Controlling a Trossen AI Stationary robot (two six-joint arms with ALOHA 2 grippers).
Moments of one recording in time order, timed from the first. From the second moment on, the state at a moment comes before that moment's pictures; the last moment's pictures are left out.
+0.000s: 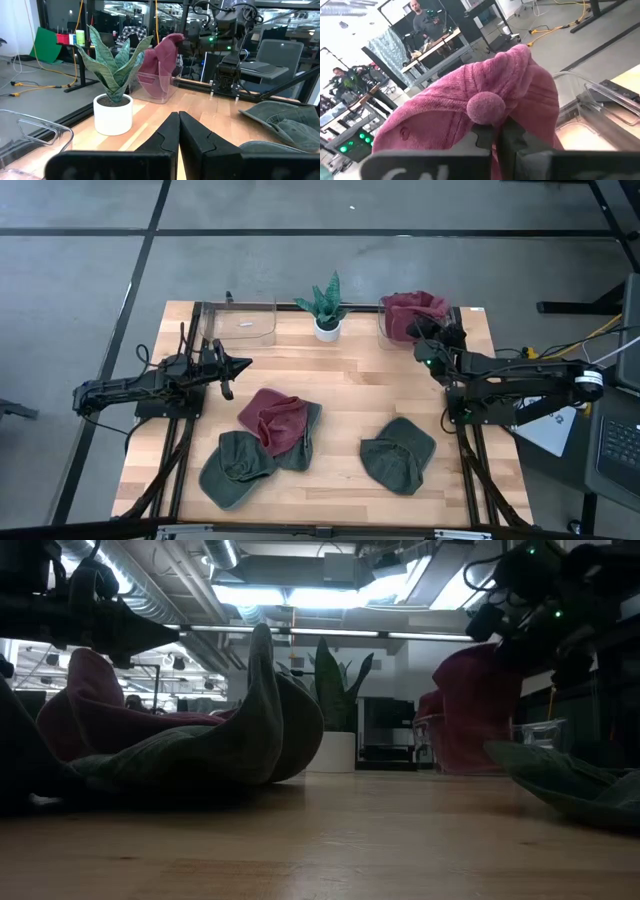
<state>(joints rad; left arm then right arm) 0.18 0.01 0.01 0.04 -0.18 -0.12 -0.26 0.89 0.40 -0.08 1.32 1.17</state>
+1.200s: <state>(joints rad) 0.18 0.01 0.01 0.04 -0.18 -0.12 -0.40 1.07 0.39 0.12 1.07 0.91</state>
